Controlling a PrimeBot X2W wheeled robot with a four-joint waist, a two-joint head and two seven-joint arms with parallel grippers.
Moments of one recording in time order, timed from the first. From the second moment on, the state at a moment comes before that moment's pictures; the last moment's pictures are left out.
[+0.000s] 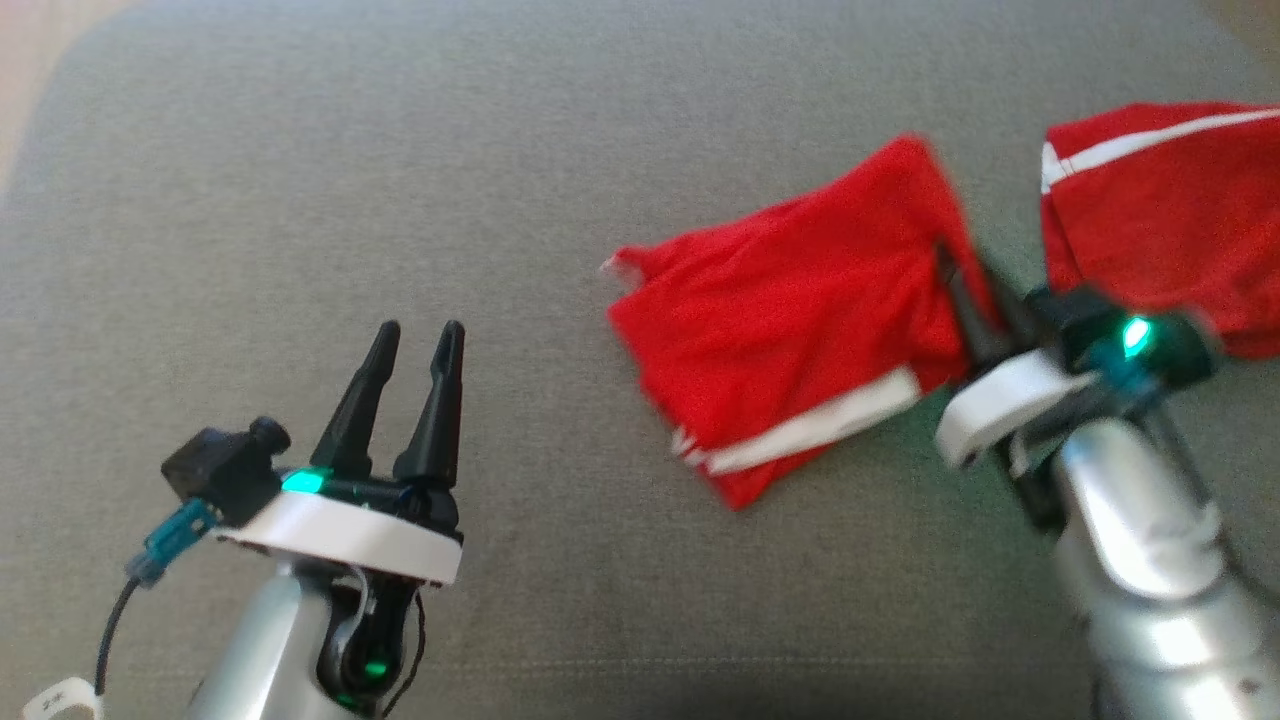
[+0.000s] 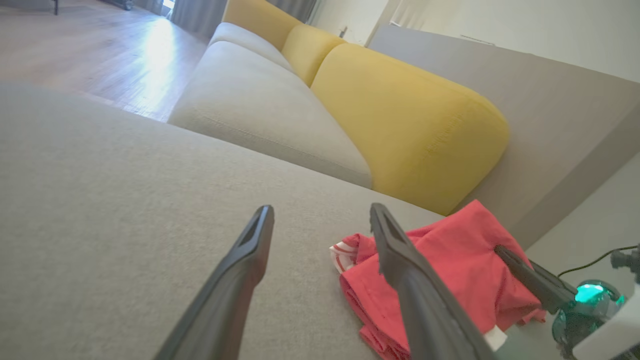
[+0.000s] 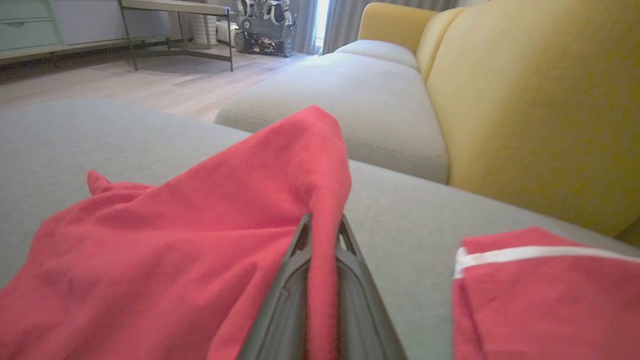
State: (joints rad) left arm -0.15 0.13 -0.29 0.15 -0.60 -0.12 -0.26; right arm -0.44 -0.13 0.19 0.55 -0.03 0.13 -0.18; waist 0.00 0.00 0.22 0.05
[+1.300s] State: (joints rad) left arm -0.40 0.26 -0.42 0.07 -0.63 -0.12 -0.26; right arm -0.68 -0.35 -0.08 0.28 -0.12 0.13 0.13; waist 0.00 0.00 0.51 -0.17
